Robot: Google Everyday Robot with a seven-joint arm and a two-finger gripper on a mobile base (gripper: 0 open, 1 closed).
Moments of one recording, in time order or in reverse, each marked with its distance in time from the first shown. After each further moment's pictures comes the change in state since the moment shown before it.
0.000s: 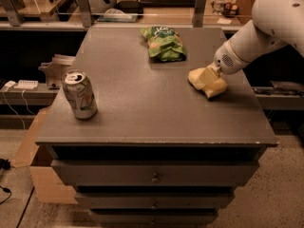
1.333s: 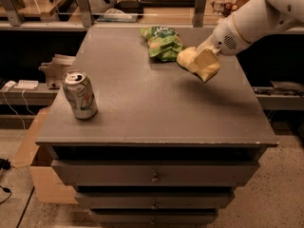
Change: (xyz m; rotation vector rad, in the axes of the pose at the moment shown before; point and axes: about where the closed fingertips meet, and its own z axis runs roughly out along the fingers) arm -0.059 0.033 -0.053 0.001 -0.162 -0.249
